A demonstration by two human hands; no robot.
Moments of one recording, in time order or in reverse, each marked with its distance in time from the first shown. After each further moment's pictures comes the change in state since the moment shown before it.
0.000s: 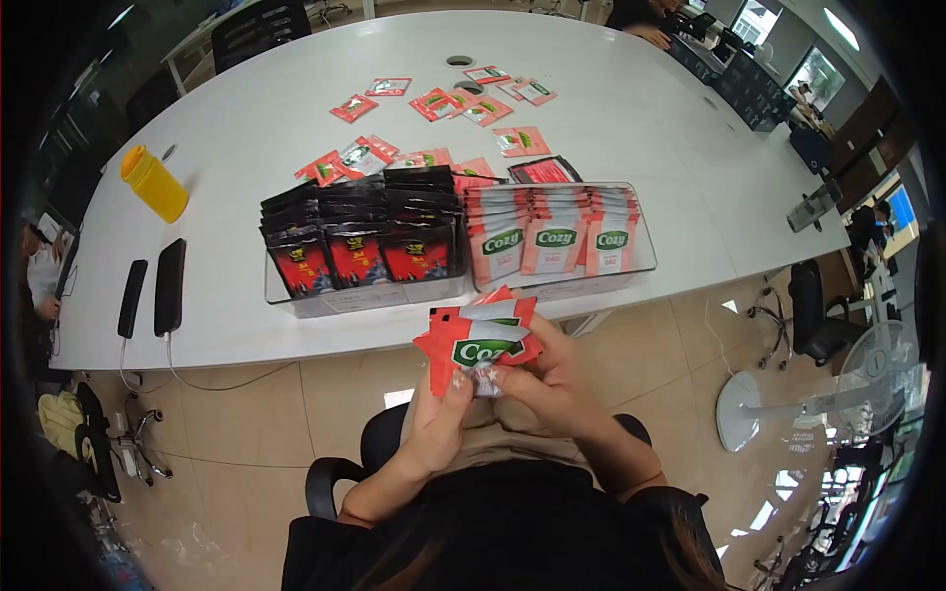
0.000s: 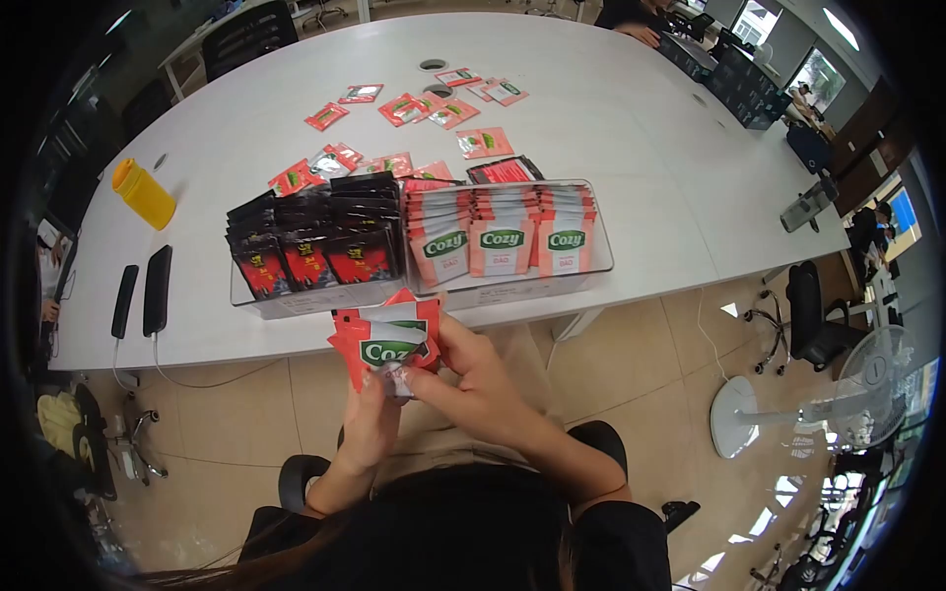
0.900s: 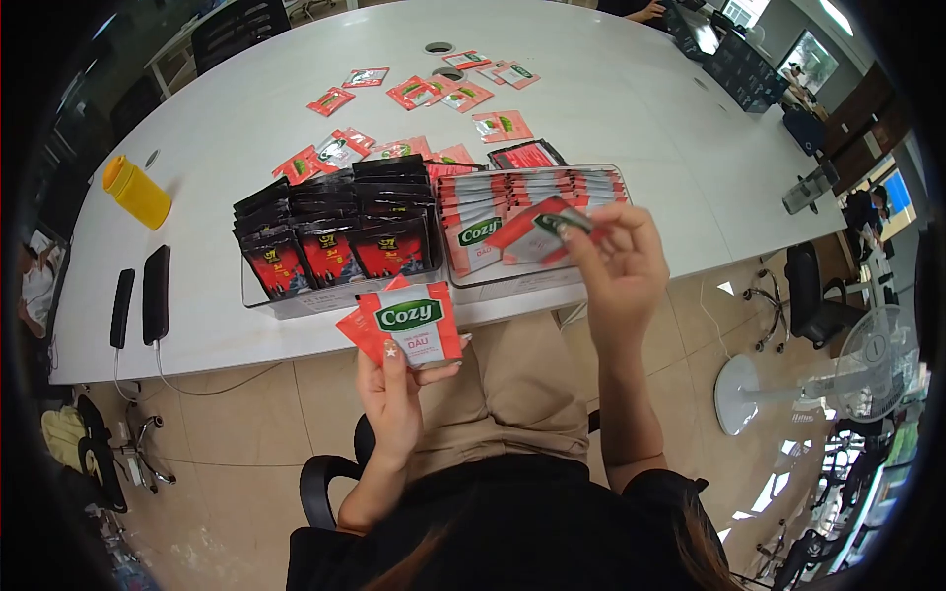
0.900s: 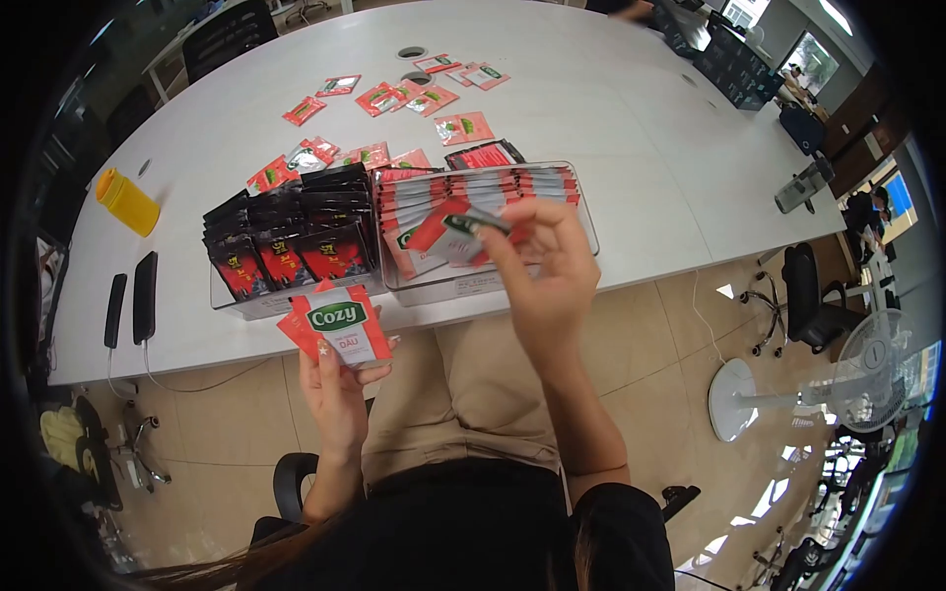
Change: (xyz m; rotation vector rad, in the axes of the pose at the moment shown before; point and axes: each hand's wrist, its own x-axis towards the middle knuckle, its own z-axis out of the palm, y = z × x) left_hand 0.012 -0.001 -0.006 -0.016 0.215 0.099; right_hand 0.043 -0.008 -0.061 -0.263 0.558 -0.527
